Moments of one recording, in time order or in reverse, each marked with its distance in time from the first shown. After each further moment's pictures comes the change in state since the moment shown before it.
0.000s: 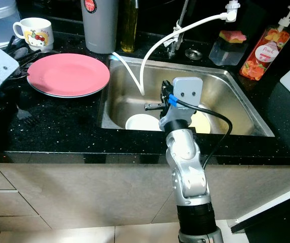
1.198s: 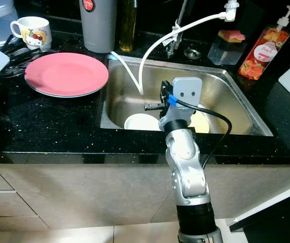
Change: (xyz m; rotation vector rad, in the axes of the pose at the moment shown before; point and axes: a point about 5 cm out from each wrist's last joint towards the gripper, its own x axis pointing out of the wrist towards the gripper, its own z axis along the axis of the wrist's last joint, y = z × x) left arm -0.002 0.017 -0.004 -0.026 0.146 0.159; right arm 0.000 0.001 -0.001 0.005 0.003 0.001
